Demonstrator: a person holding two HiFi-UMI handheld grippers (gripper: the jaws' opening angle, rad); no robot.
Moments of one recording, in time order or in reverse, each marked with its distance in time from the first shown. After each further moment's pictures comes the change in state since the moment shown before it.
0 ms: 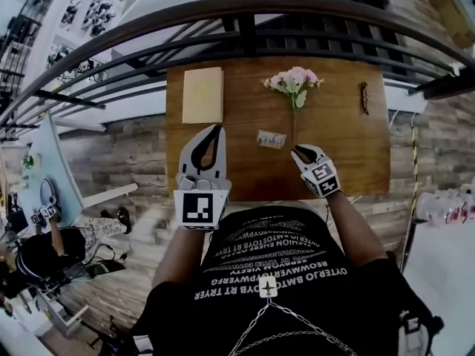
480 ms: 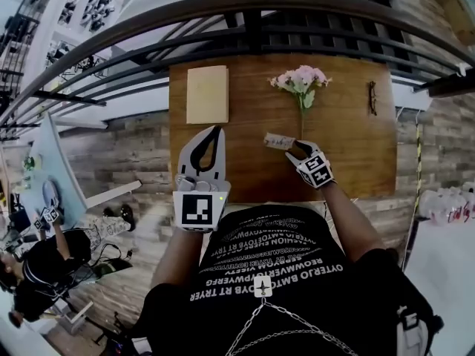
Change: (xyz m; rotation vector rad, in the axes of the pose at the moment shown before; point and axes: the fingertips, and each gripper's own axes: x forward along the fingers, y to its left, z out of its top) left arm 0.009 0.036 -0.014 0.018 0.045 -0.016; right arm 0.076 0.004 -0.032 0.032 0.133 0.044
